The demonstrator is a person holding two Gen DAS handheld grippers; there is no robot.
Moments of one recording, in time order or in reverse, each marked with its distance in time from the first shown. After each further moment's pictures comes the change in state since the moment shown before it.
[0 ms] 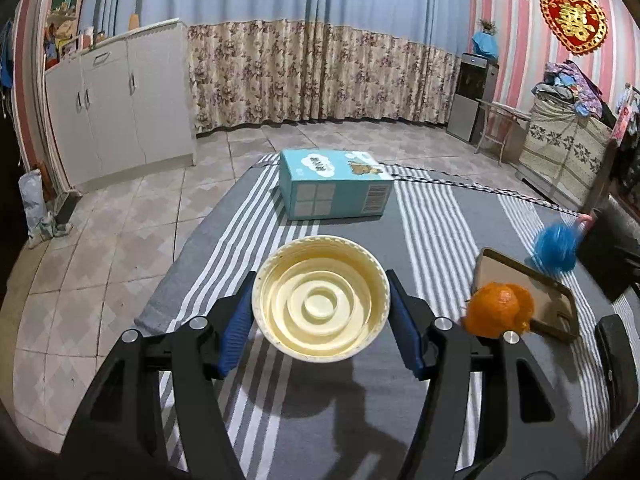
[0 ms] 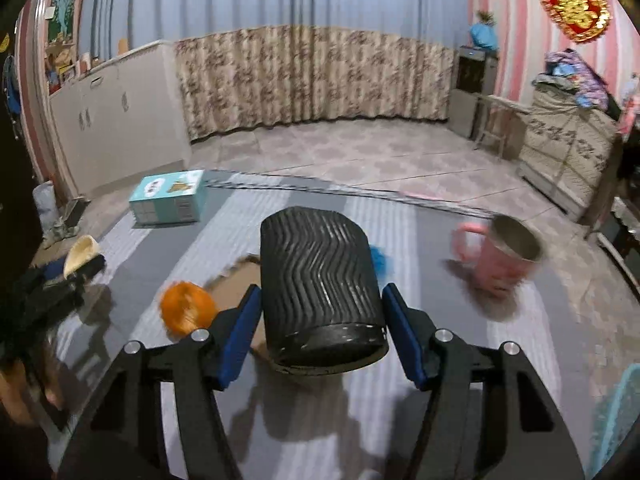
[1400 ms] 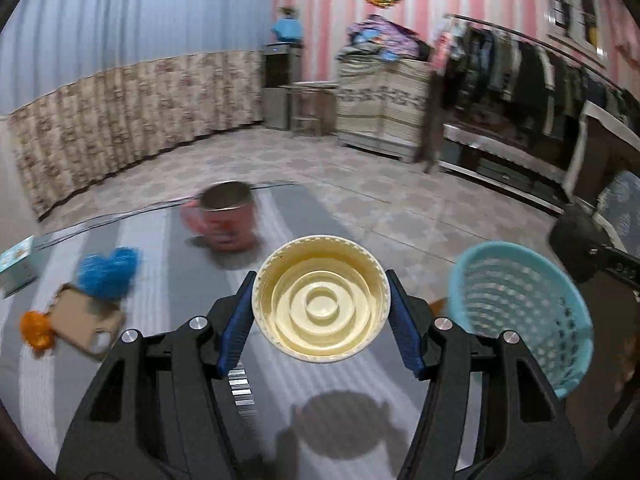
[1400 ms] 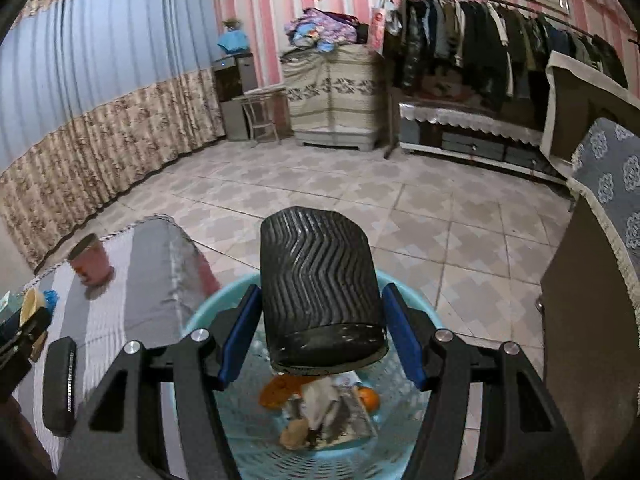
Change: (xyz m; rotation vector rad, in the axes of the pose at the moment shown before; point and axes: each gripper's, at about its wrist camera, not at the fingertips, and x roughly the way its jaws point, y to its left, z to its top) left arm -0.137 -0.423 -0.073 0.388 -0.022 -0.515; right arm -0.184 -0.381 -0.159 0.551 -0.070 -0.531
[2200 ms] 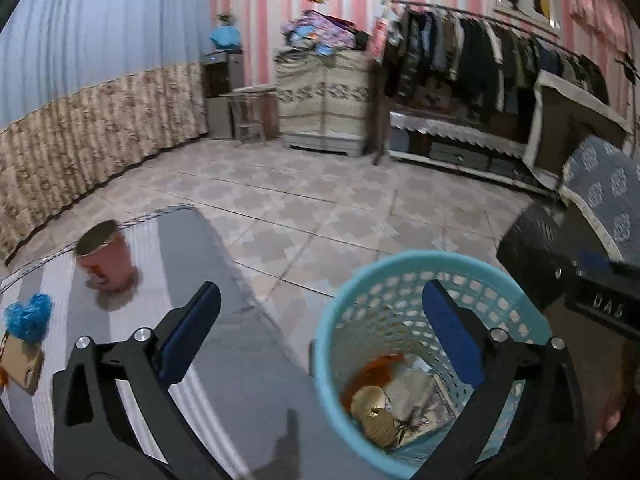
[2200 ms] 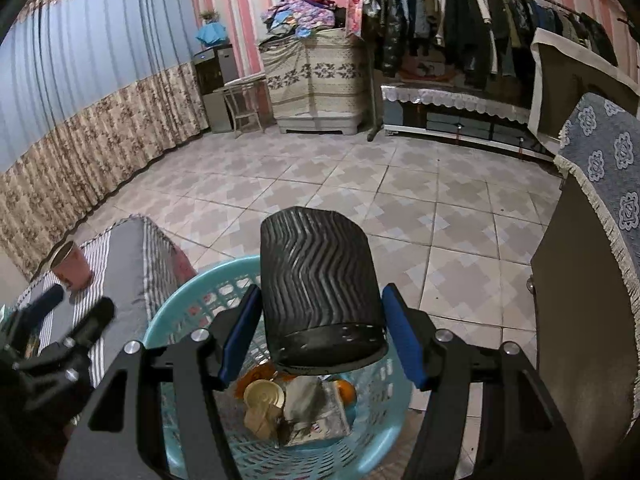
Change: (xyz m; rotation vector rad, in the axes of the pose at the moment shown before) left arm 0.036 -0.101 0.016 0.096 -0.009 -0.086; right arm 0.010 -0.032 0.003 0.045 0.055 -0.024
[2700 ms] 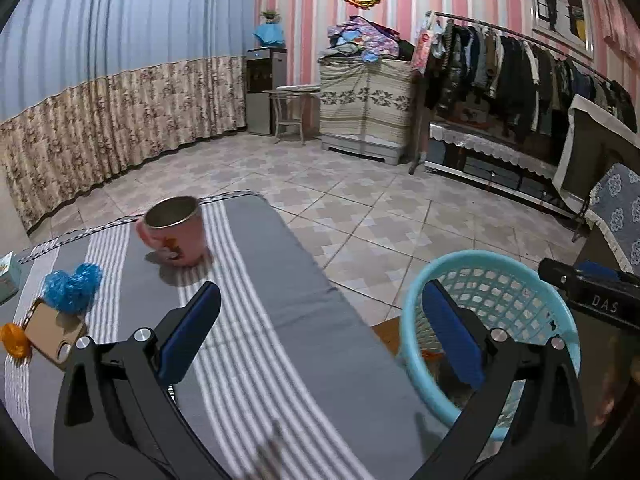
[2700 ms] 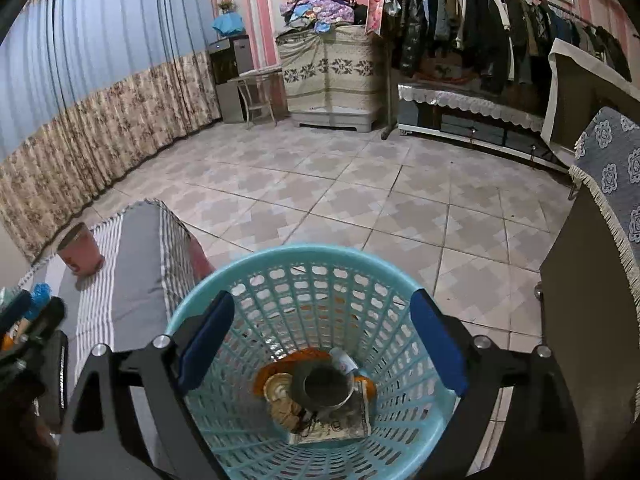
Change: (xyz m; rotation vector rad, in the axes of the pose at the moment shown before) left arm -0.028 0.067 -0.010 -0.089 -0.009 0.095; right arm 0.005 0.038 -0.010 -0.054 0.016 0.006
